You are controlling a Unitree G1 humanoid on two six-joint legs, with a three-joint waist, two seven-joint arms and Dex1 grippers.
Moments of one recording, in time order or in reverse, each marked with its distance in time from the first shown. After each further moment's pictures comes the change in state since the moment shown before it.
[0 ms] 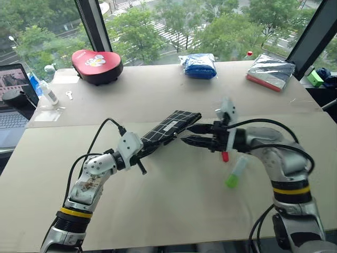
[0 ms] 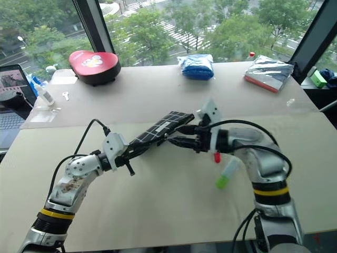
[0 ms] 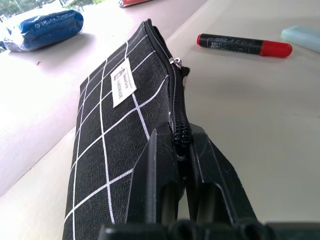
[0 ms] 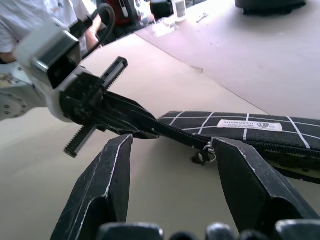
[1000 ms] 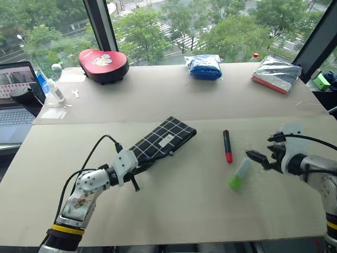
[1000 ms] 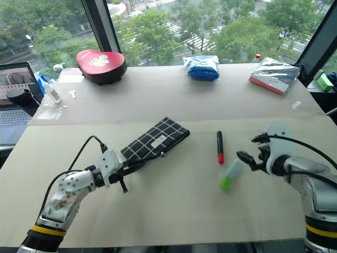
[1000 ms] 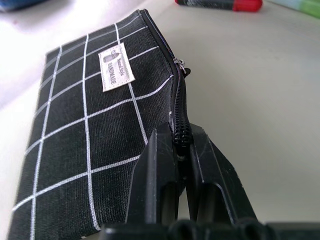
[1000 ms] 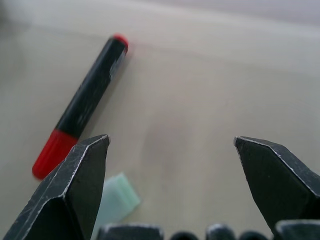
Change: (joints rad) left arm 0.184 0.044 0.010 -0.034 0.004 -0.076 -0.098; right arm 0.376 -0.201 -0.272 -0.076 -0.108 0.299 -0.452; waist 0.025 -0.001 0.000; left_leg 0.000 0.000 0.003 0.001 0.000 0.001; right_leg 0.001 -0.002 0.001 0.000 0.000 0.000
